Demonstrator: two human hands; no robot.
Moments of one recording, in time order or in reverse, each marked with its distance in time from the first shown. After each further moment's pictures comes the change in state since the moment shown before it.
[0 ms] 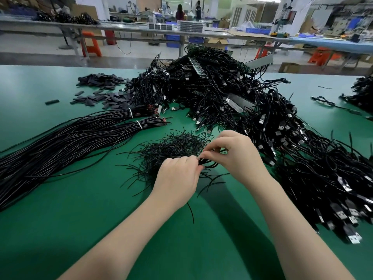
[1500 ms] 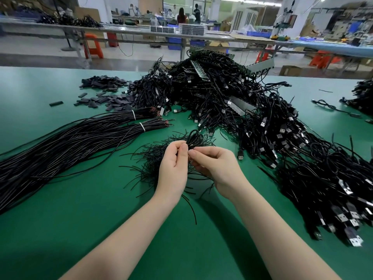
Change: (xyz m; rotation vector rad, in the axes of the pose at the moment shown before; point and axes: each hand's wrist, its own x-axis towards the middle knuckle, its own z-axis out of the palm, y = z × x) left_hand 0.006 0.002 0.001 -1.155 0.320 -0.493; right_hand -0.007 -0.023 0.041 1.031 -0.042 0.555
